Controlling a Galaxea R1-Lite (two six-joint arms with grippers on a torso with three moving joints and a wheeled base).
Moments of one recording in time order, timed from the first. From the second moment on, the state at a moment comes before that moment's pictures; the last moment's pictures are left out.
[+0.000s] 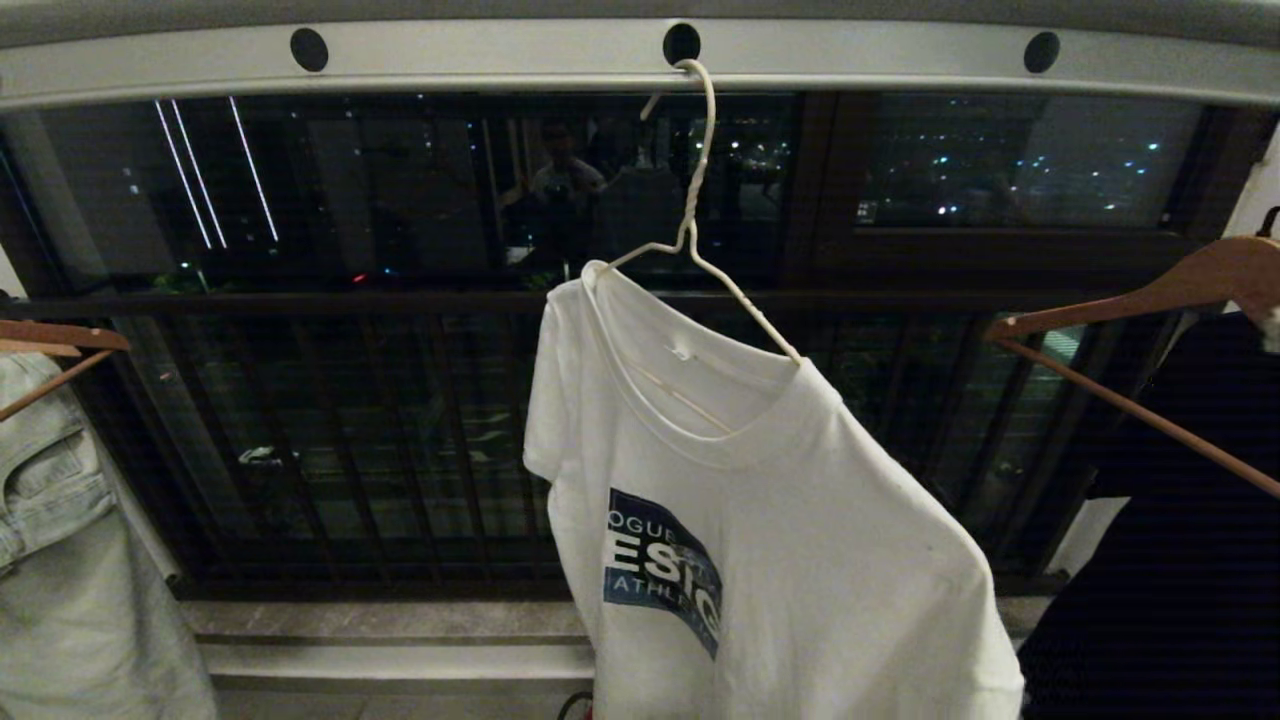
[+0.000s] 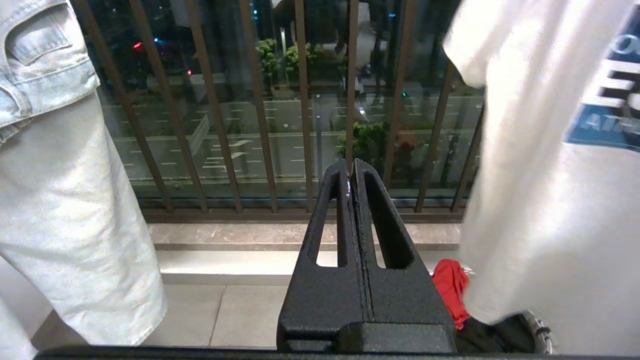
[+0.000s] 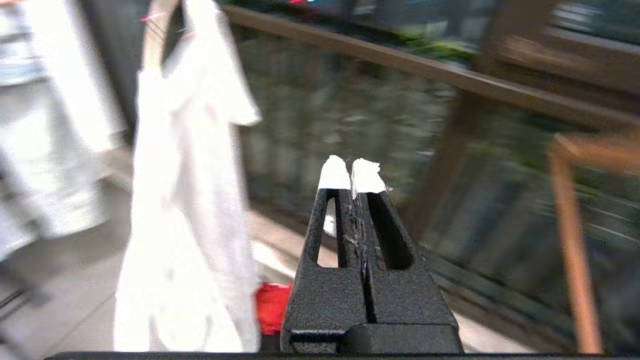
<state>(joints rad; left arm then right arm) 0.00 0.00 0.00 -0.02 0.00 0.00 0.18 0.93 -0.98 0.11 0.34 -0.07</state>
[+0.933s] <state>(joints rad) 0.00 0.00 0.00 -0.02 0.00 0.00 0.80 1.51 -1.37 -0.08 -0.10 -0.05</state>
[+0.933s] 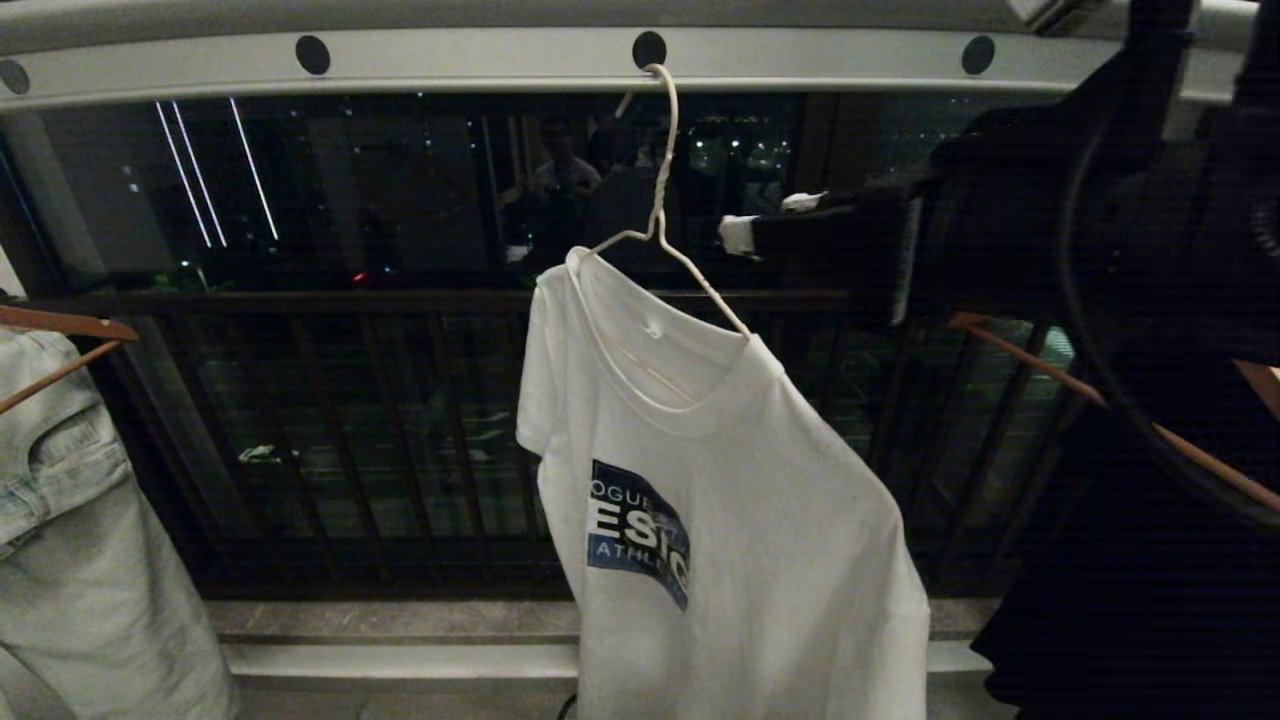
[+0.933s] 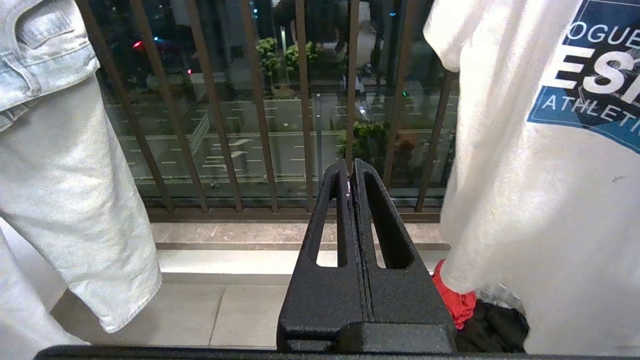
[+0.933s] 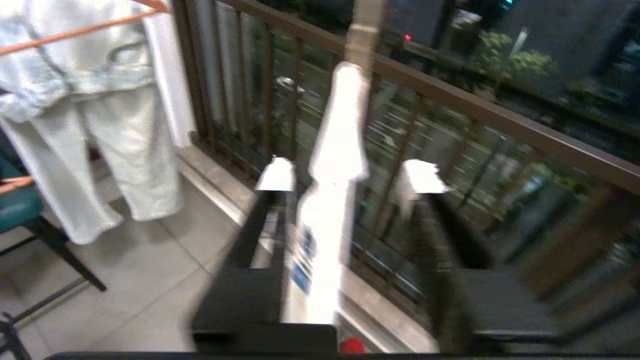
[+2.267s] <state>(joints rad) 0.00 0.00 0.00 -0.02 0.00 0.00 0.71 1.88 -1.65 -0.24 -0.18 -0.08</state>
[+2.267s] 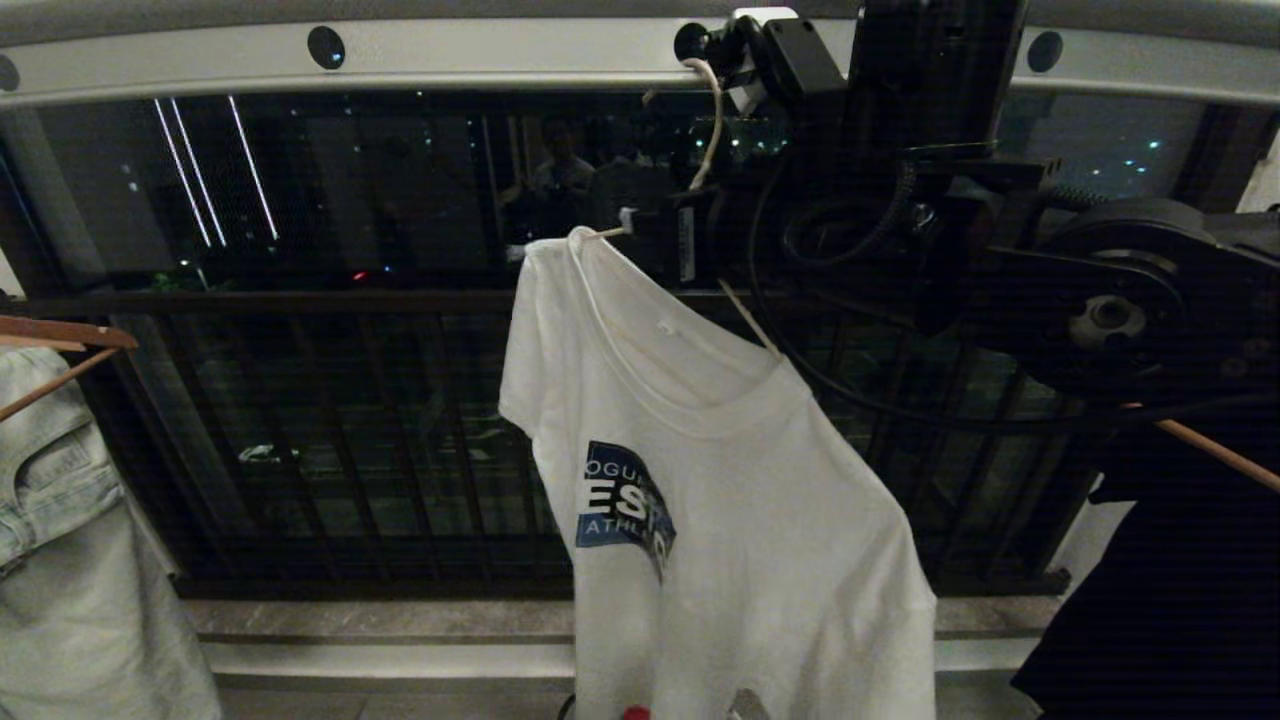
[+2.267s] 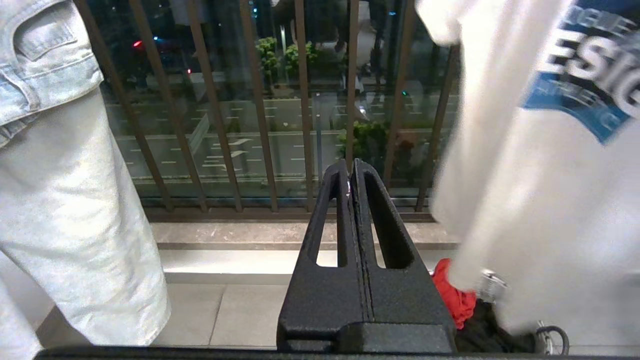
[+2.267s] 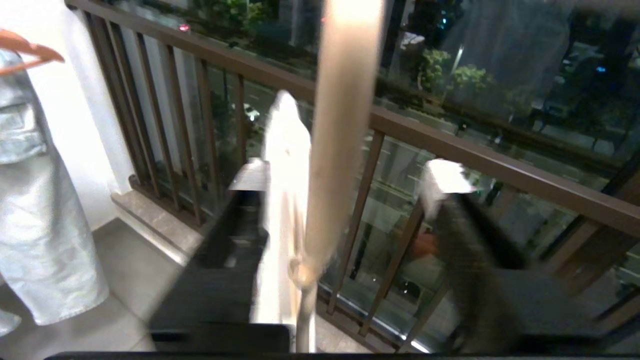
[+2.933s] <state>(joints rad) 0.00 0.00 0.00 -0.02 0.00 0.00 0.71 1.88 -1.64 -0.23 -0.18 -0.11</state>
